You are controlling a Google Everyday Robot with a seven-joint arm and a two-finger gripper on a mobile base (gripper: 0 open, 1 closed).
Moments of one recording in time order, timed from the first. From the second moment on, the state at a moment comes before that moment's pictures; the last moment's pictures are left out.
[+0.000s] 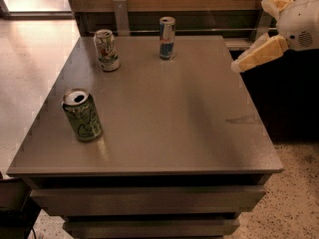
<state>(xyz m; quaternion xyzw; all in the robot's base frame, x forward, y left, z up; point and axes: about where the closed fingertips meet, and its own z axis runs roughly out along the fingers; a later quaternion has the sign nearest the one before) 0.599 -0.208 0.993 -0.50 0.70 0.09 0.50</state>
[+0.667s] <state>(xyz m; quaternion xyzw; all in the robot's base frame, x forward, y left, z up) 0.620 -0.188 0.986 -0.46 0.68 0.16 0.54</state>
